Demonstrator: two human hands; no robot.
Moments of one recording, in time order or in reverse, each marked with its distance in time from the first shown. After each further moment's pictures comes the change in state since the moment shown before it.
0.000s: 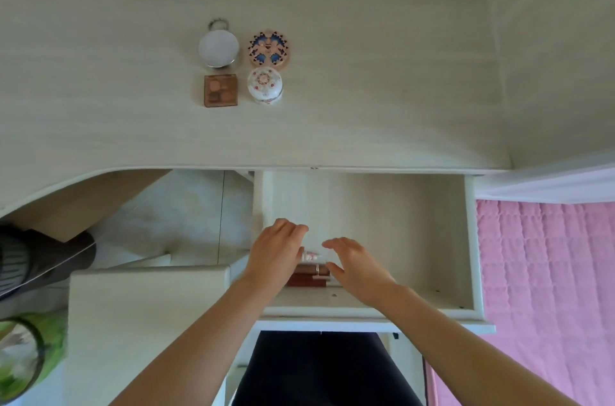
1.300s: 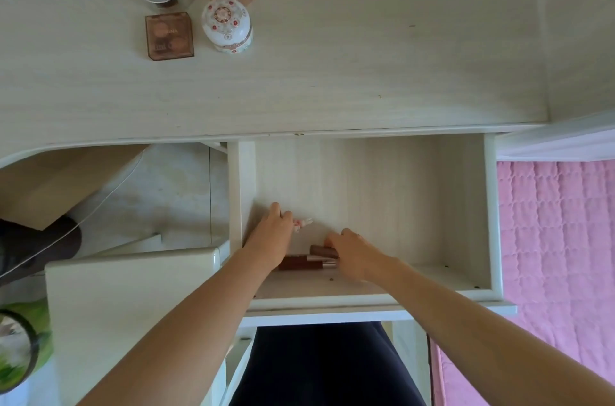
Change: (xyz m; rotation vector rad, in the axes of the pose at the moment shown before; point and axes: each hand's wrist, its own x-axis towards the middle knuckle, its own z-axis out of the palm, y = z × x) left_hand 0.026 -0.016 0.073 -0.057 -0.528 -0.203; right_hand 0.049 0.060 0.058 -0.134 -0.267 0.096
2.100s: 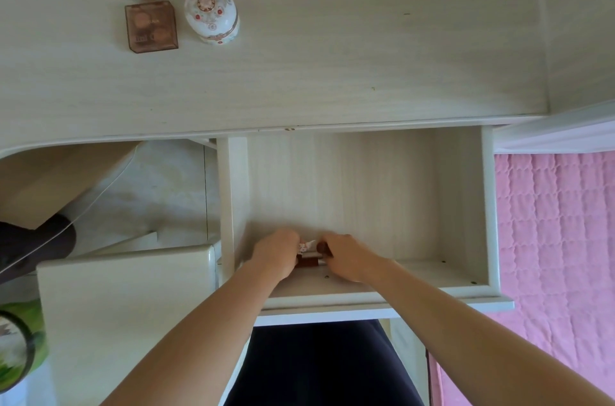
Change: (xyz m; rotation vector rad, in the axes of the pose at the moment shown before) left_hand 0.003 0.015 0.032 -0.038 -0.217 -0.096; right_hand 0.001 0.000 0.008 0.157 -0.042 0.061
